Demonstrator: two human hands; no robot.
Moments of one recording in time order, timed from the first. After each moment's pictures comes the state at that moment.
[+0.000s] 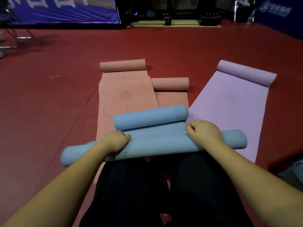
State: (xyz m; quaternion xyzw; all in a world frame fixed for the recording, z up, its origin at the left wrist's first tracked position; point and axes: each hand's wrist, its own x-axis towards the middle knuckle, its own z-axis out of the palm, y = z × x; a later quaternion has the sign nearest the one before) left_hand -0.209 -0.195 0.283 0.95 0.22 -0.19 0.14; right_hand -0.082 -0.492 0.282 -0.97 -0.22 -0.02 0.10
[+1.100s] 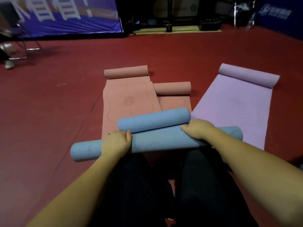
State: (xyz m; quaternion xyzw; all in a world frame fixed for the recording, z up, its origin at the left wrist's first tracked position) left_hand -0.223 -0.204 0.272 0.97 0.21 0.07 0.04; right_hand -0.053 -0.466 0.300 -0.96 -0.19 0.19 0.02
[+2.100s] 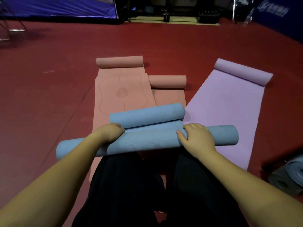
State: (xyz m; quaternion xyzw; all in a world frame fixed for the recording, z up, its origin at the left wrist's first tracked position) left_hand -0.181 -0.172 0.272 0.93 0.22 -0.22 0.18; right_hand -0.102 -0.494 0.259 -0.96 -0.26 -0.07 0.08
